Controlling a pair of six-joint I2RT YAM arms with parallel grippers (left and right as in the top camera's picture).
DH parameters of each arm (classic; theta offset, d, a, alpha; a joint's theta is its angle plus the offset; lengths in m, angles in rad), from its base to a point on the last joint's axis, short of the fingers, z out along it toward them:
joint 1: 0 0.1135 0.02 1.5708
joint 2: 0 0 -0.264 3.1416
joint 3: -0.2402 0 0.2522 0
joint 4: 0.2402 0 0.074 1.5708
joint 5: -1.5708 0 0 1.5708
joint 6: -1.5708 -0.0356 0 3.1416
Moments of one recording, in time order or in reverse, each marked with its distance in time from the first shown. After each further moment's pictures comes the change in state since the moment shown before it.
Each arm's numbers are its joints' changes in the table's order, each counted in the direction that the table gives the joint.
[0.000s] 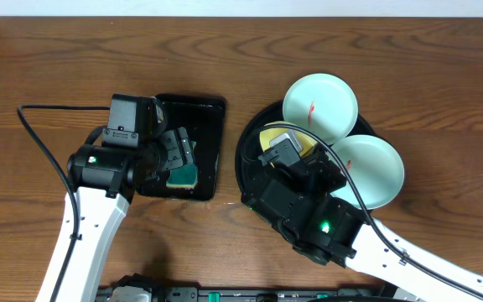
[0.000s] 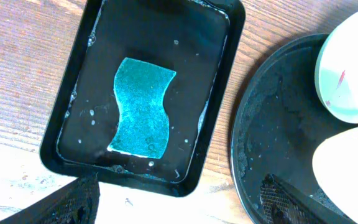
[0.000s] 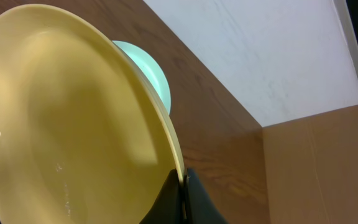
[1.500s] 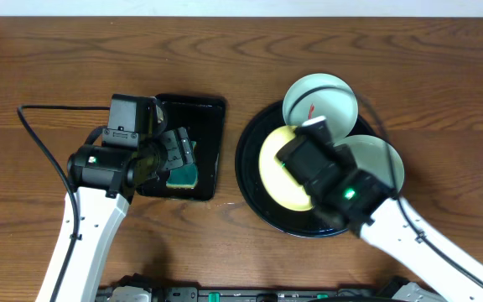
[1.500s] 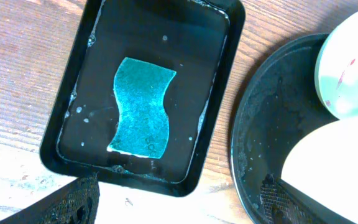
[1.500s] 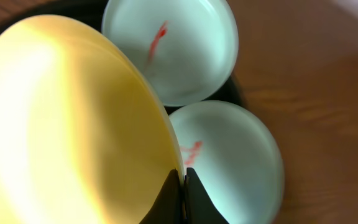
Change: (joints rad) left arm 0.000 0.000 0.000 0.000 0.000 0.000; right arm -0.296 0.009 0.000 0.042 0.500 -0.215
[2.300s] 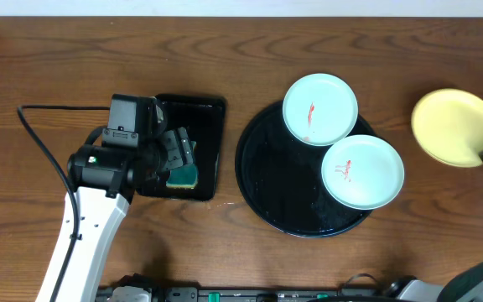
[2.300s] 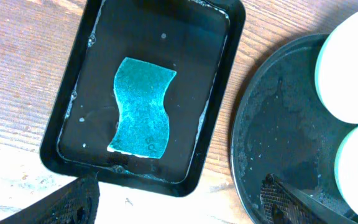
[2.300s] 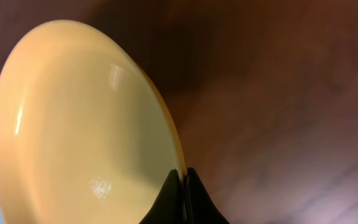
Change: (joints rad) left arm 0.000 0.000 0.000 0.001 0.000 0.000; right arm -1.502 -0.201 0.000 -0.246 0.814 -0.072
